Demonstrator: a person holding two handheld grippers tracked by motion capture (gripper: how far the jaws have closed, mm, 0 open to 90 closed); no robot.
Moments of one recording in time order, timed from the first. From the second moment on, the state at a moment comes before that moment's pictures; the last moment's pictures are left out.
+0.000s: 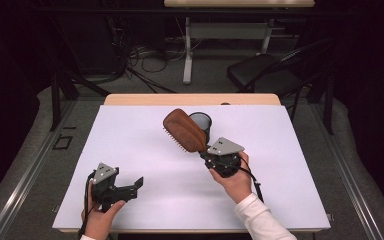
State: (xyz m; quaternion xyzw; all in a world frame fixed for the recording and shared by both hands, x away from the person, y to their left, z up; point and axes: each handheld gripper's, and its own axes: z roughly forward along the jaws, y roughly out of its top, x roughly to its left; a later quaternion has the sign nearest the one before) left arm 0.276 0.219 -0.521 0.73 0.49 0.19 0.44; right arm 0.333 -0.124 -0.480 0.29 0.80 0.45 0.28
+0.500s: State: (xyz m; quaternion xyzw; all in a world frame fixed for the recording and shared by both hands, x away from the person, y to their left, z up) left arm 0.276 0.216 -0.520 0.73 0.49 0.18 0.45; right arm 0.327 -0.132 -0.485 0.30 0.78 0.47 0.29
